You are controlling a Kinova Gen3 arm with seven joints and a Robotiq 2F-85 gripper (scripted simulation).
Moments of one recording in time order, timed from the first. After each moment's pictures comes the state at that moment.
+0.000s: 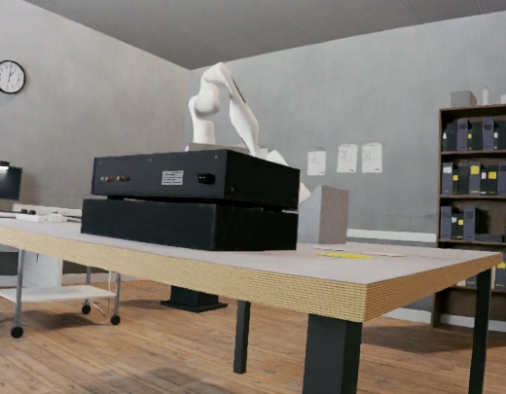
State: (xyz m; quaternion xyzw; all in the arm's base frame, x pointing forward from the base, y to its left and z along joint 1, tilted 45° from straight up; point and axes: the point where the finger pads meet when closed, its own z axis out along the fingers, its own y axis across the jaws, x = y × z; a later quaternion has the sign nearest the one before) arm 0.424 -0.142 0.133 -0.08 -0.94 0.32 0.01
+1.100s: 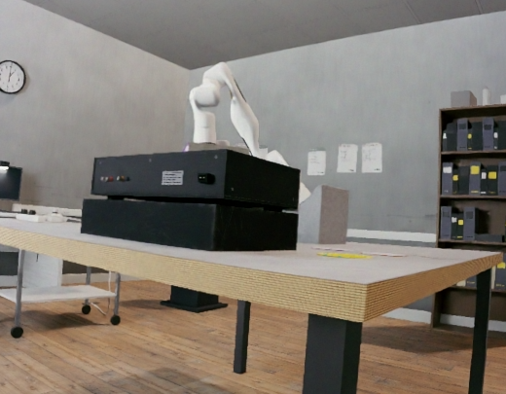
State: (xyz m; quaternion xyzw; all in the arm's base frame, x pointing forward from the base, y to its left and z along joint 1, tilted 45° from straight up) arm 0.425 -0.121 0.154 -0.08 -0.94 0.33 0.01
